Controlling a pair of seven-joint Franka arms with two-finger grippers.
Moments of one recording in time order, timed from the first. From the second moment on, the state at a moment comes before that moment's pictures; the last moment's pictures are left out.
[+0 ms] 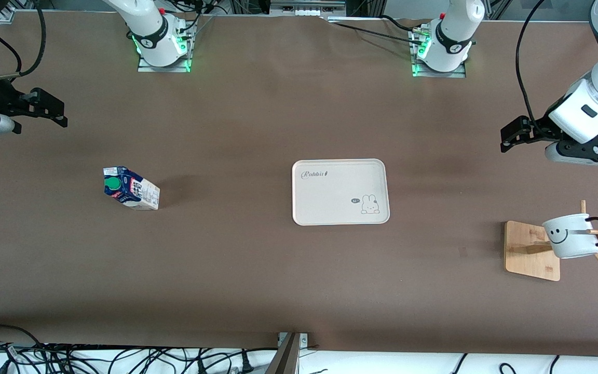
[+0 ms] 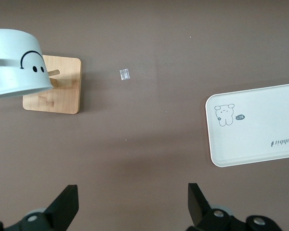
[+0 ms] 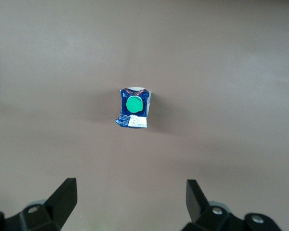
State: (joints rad) left arm 0.00 0.04 -0.08 -1.65 -0.01 1.71 0.01; right arm 0.19 -0.02 -0.18 -1.66 -0.01 1.62 -0.15
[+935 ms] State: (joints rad) left arm 0.02 0.25 -0.08 -1.47 -0.01 1.73 0.00; right arm 0.19 -0.02 -0.17 -1.66 -0.01 1.62 -0.15
